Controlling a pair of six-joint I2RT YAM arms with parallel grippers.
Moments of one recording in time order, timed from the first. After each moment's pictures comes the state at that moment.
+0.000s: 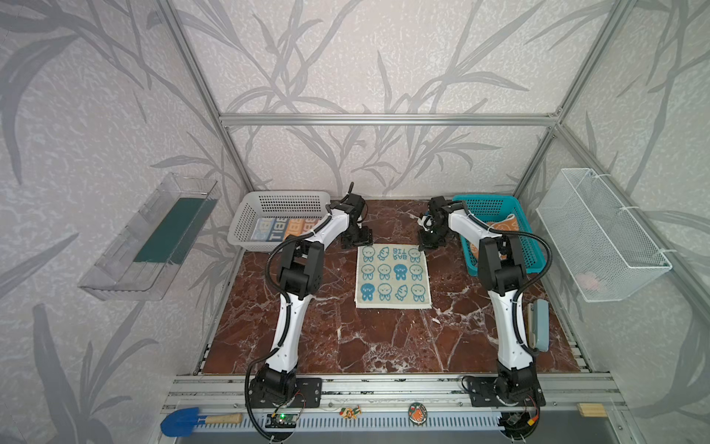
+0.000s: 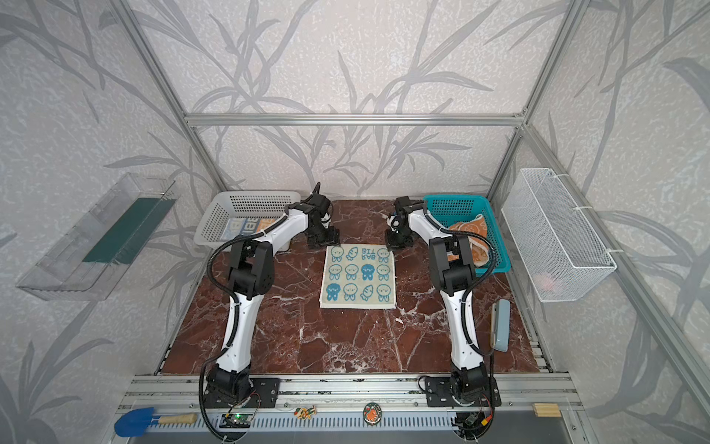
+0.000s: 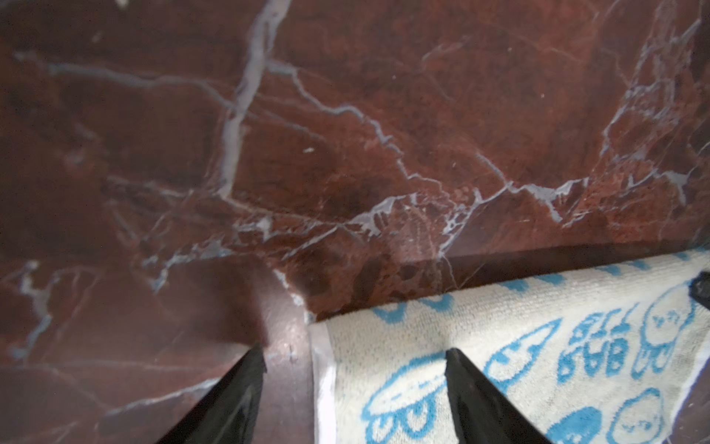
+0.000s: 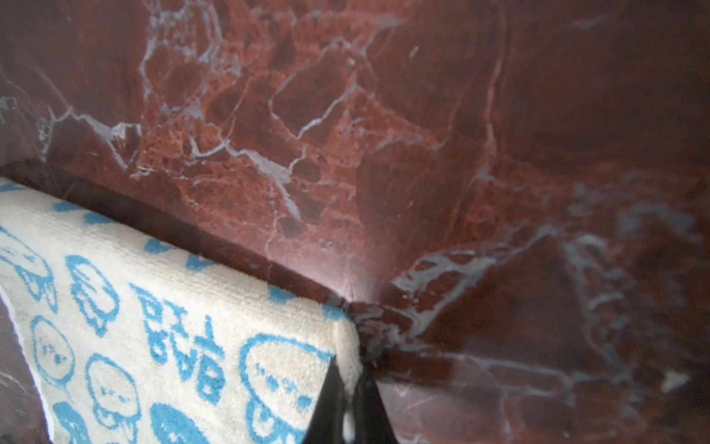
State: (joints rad) left arm -0.34 2.38 2.02 -0.94 0.18 -0.37; right arm 0.25 2.37 1.95 -0.92 -0.33 0.14
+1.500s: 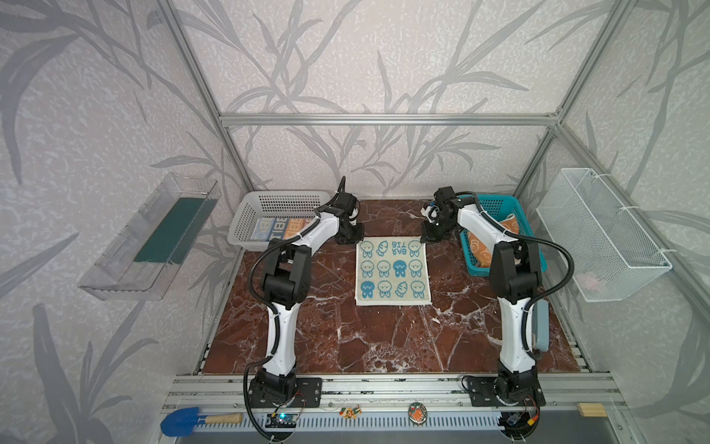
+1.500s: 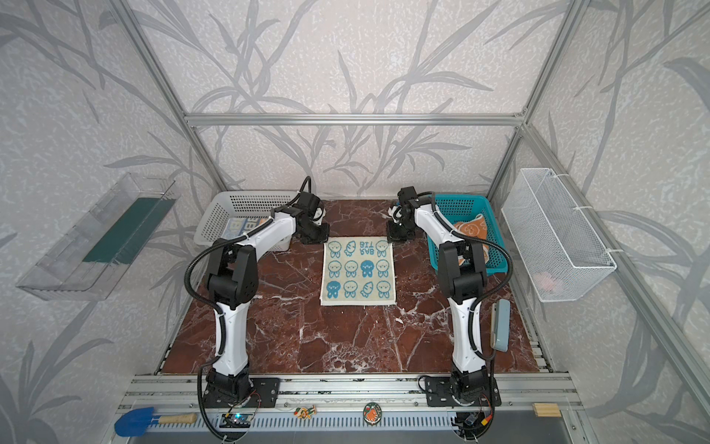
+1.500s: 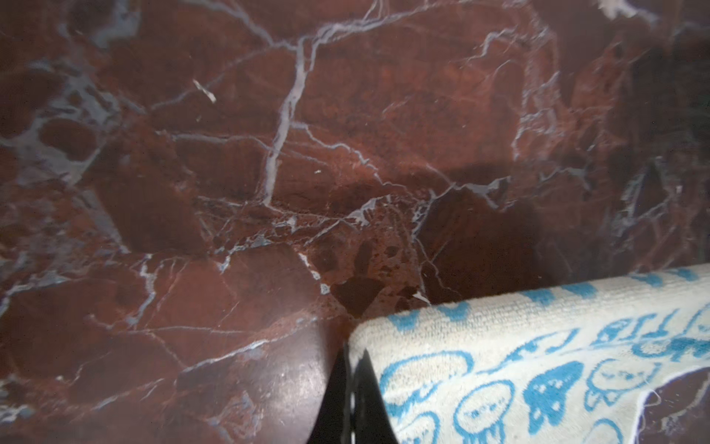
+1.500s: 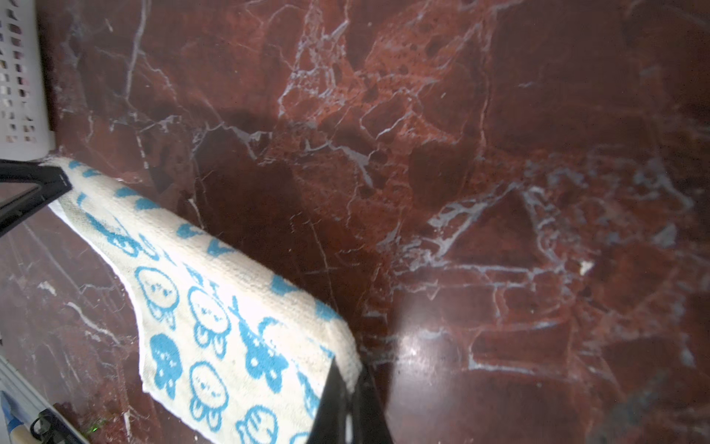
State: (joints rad) left arm -0.30 2.12 1.73 -0.71 0.17 -0.29; right arm 0.25 2.16 1.86 -0.94 -0.37 0.15
